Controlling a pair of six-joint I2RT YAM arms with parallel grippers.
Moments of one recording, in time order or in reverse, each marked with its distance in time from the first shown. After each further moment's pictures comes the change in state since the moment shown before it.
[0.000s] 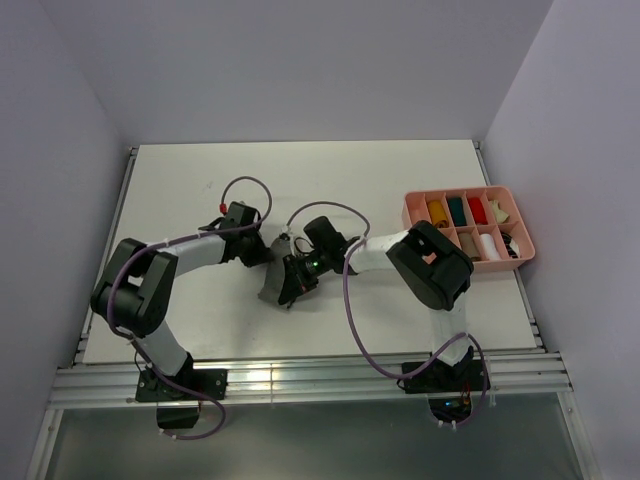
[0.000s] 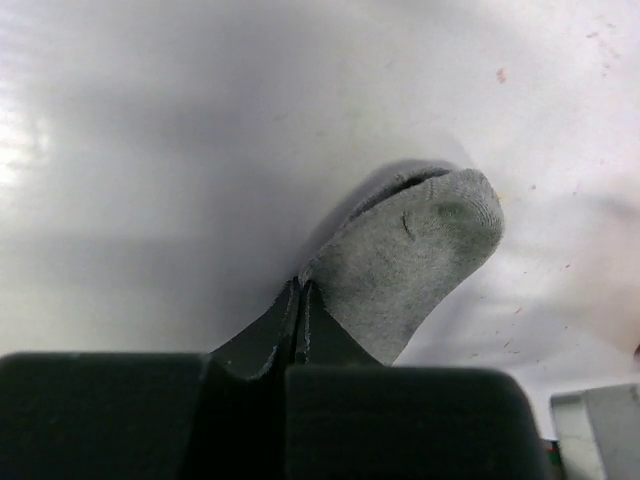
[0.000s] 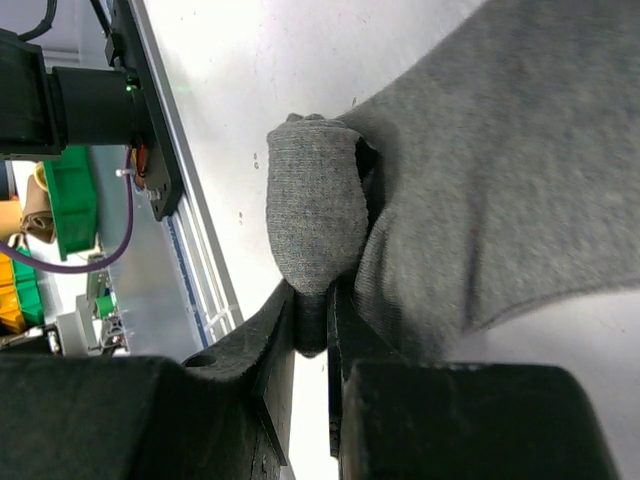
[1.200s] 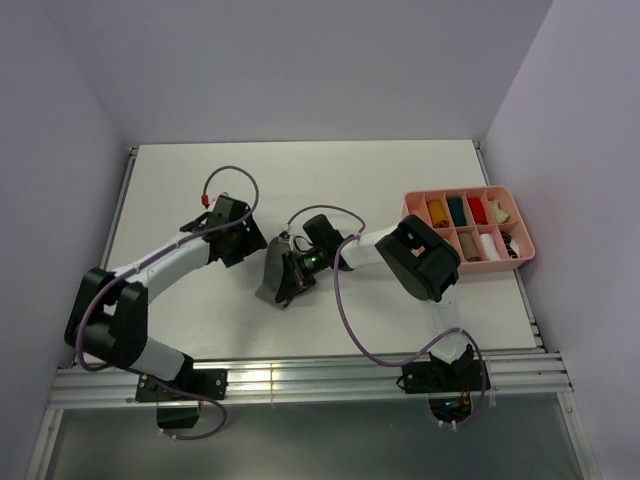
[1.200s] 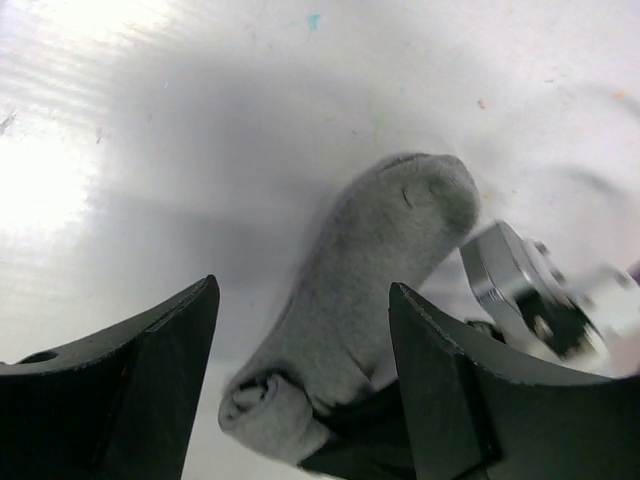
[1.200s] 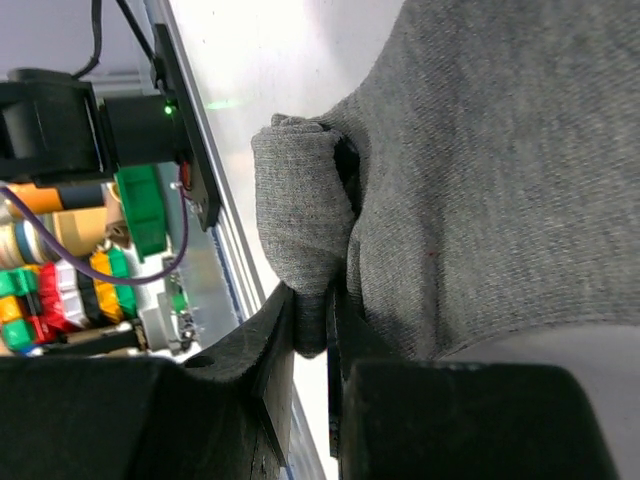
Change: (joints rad) left arm 0.000 -0.165 0.058 -0.214 -0.142 0.031; right arm -0.029 0.108 0.069 0.016 -0.095 0.127
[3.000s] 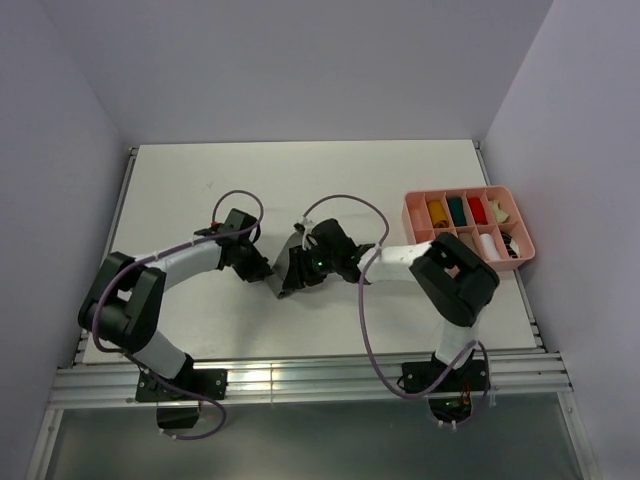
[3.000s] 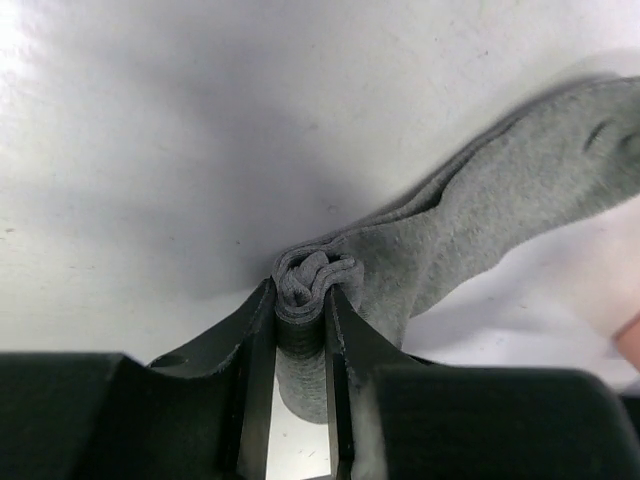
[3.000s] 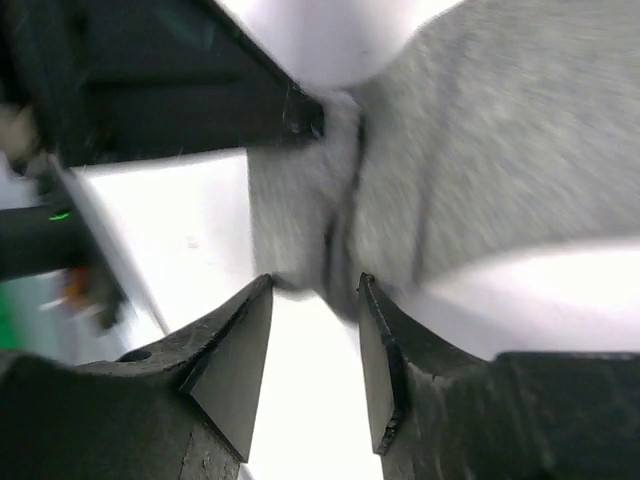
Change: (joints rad) left arm -0.031 0.054 -0.098 0.005 0.164 -0.236; right arm 0.046 -0.256 -0.182 0.077 0.476 0.003
